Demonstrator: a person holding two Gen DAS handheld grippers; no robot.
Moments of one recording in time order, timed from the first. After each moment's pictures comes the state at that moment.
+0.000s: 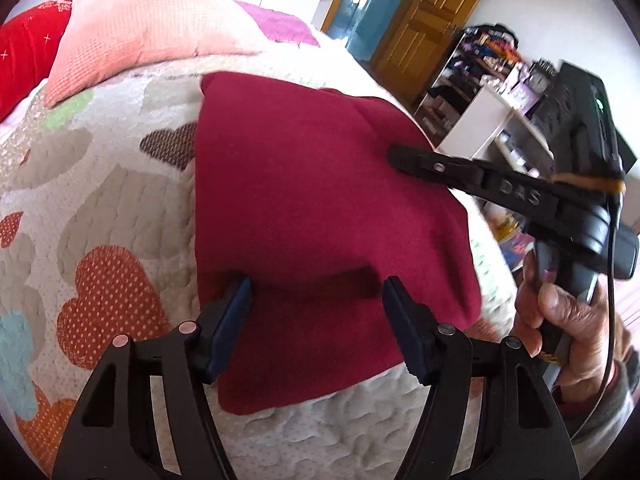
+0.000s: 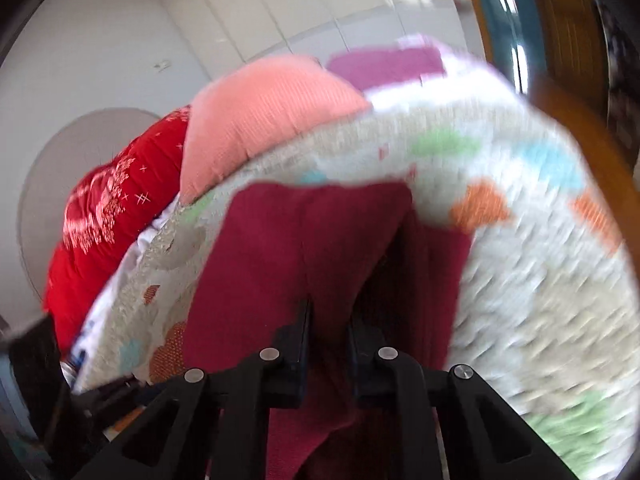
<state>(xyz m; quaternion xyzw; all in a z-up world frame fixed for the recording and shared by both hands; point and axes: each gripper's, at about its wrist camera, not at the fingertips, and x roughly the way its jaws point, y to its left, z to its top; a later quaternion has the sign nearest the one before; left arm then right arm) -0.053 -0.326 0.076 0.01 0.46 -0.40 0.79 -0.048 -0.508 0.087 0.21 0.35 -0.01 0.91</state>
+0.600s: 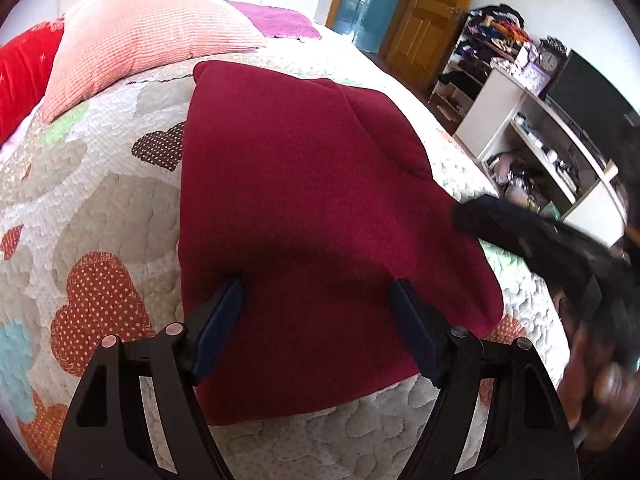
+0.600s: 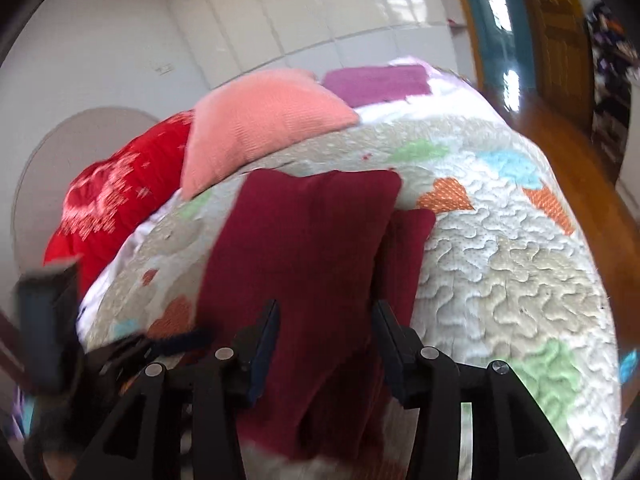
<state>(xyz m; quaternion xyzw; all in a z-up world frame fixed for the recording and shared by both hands) -0.058 -0.348 0.057 0.06 0.45 -0.37 0.81 -0.108 -0.488 0.088 0.19 0.33 -0.02 0.92</state>
